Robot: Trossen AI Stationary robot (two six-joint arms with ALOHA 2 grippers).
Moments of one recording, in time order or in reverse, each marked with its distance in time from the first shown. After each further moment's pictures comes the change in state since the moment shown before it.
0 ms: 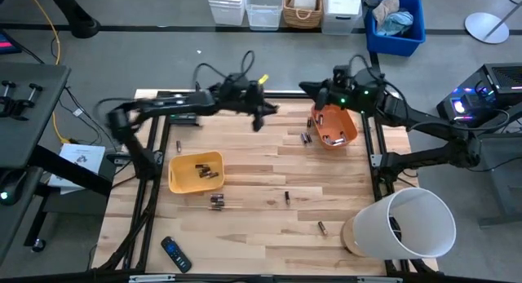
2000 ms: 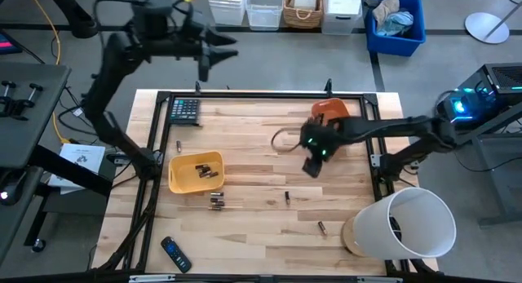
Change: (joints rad) left arm 0.159 -0.108 1.027 -0.919 0.091 0.075; right arm 0.284 0.308 0.001 -0.832 -0.233 -0.129
